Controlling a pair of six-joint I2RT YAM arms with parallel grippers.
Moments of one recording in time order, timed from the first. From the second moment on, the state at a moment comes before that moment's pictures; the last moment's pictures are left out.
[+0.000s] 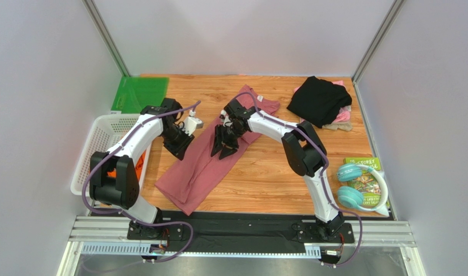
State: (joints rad) left arm -0.22 1.56 1.20 -1.07 0.25 0.52; right arm 0.68 2.24 1.75 -0.68 -0.66 0.71
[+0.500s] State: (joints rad) left arm -0.06 1.56 1.36 -1.10 0.33 0.52; right arm 0.76 2.20 1.47 -0.50 -0.77 0.82
